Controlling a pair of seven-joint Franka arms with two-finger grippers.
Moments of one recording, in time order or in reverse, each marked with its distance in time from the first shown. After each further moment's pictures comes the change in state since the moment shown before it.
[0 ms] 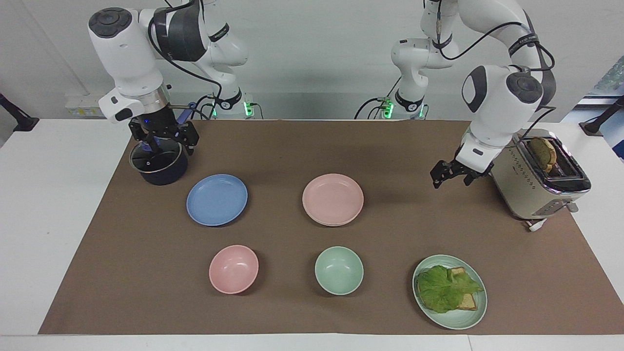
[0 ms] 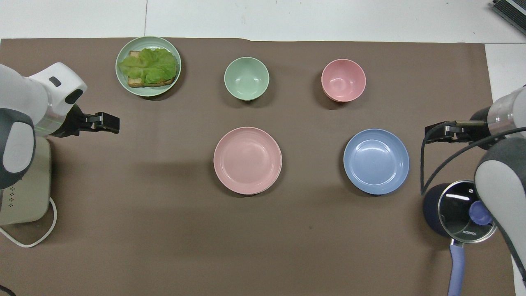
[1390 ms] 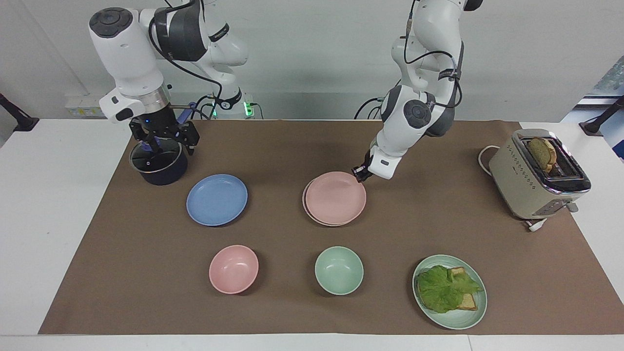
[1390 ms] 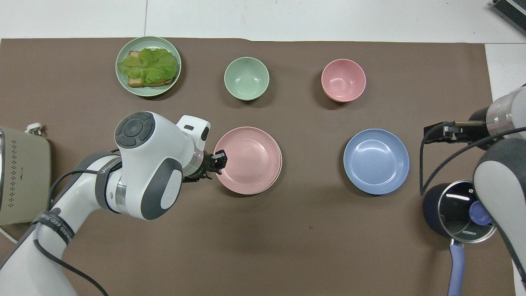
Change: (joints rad) left arm -0.349 0.096 -0.034 -0.210 -0.290 0.229 -0.609; right arm 0.004 0.000 0.001 0.001 0.000 -0.006 0.000
